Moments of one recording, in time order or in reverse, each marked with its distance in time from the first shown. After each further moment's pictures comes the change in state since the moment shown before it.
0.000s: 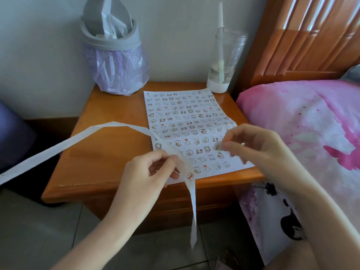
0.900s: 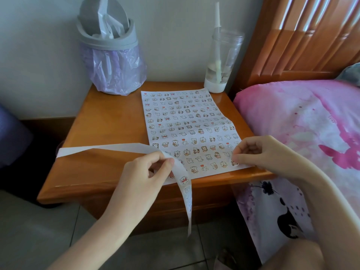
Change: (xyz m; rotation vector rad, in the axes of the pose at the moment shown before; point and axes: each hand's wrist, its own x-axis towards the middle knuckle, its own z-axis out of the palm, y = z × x) left_hand 0.005 -0.016 0.000 0.224 -0.037 0.066; right_hand 0.009 0.039 -0.033 -0.257 -0.125 0.312
